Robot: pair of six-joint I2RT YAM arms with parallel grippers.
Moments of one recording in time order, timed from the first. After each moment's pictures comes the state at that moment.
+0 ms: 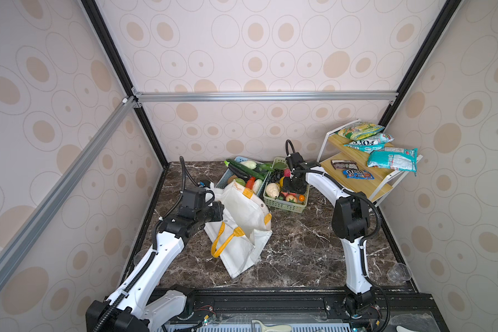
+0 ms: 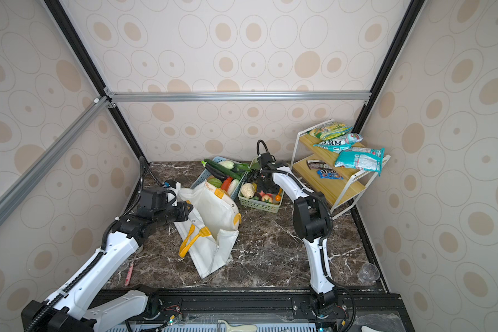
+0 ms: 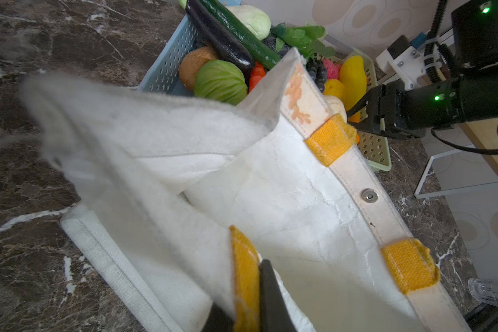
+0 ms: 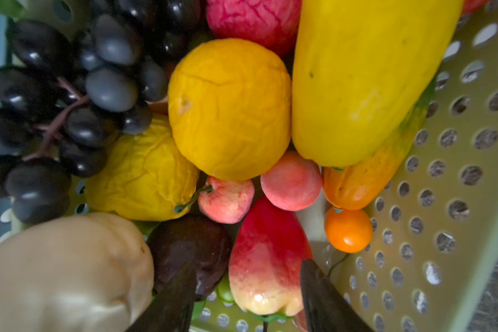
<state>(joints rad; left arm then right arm) -0.29 1.06 0.92 -0.54 0.15 -0.38 0.37 2.23 2.01 -0.99 0.02 0.44</state>
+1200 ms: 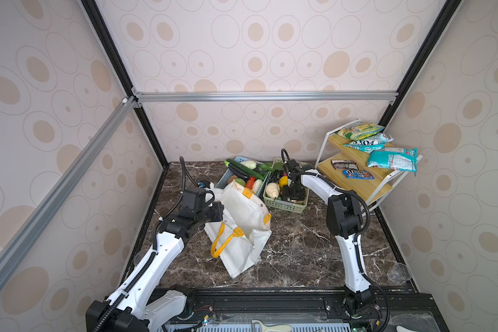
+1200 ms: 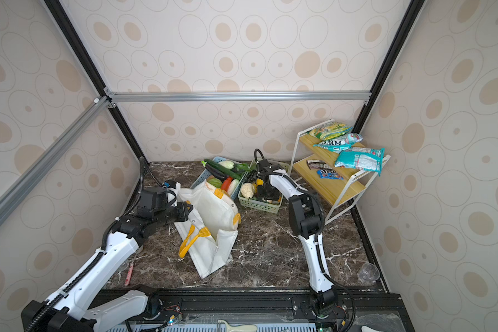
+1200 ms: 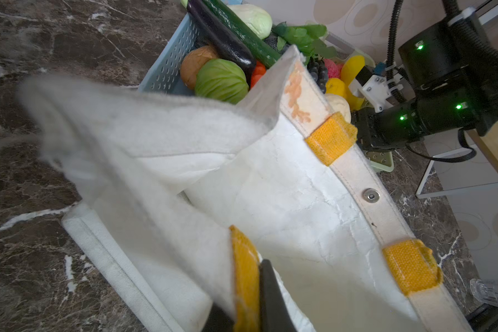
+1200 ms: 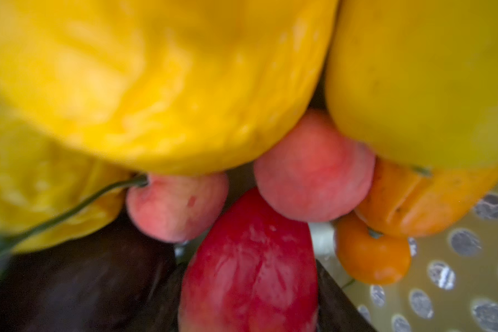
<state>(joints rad) -0.29 1.06 0.92 -0.54 0.14 -0.38 0.37 2.32 2.03 -1.06 0.02 0.35</state>
